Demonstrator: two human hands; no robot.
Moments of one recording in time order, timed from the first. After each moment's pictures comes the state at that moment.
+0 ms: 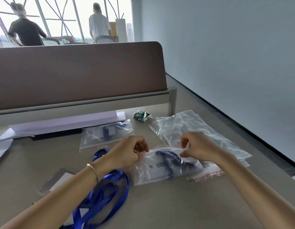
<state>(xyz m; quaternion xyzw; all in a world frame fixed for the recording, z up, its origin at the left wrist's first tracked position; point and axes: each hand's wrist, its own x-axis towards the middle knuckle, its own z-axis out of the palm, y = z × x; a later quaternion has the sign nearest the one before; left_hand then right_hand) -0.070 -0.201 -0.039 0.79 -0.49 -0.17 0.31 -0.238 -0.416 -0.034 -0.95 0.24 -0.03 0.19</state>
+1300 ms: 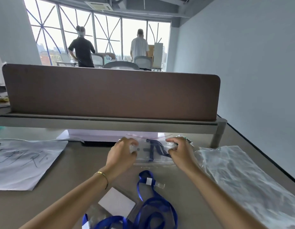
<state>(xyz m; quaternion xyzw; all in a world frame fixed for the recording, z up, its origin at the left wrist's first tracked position) 0.040 -0.102 -0.036 0.89 -0.27 0.07 0.35 -0.050 -0.312 -0.038 -0.89 0.18 -0.26 0.34</state>
